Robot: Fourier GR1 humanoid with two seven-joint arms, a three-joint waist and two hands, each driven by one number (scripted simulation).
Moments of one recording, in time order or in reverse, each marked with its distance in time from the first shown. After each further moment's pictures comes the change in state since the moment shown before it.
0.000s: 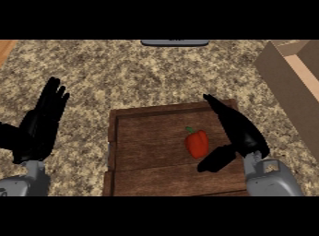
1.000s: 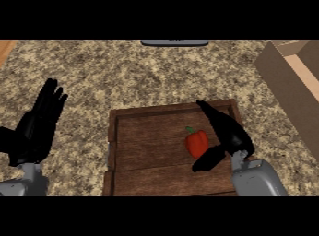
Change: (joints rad) left arm 0.015 -0.027 0.038 -0.025 -0.029 -0.050 0.011; right arm 0.023 0.091 -0.040 0.145 0.118 0.018 -0.130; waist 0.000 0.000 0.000
